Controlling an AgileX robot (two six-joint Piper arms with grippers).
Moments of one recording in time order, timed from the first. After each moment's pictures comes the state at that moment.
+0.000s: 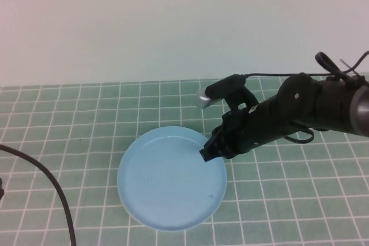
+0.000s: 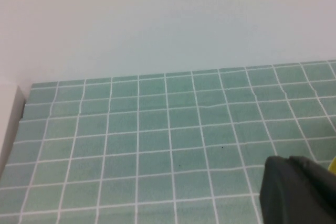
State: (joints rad) right arm 0.54 1.97 -1.29 0.67 0.46 -0.67; left arm -0.25 0.61 -0.52 0.56 0.36 -0.43
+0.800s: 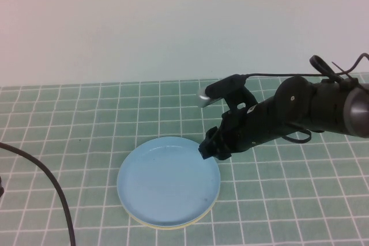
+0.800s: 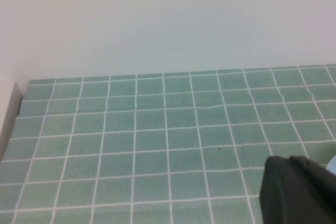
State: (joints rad) right arm 0.54 2.00 -1.30 0.67 0.41 -0.66; left arm -0.25 0.61 -0.52 0.57 0.35 -0.46
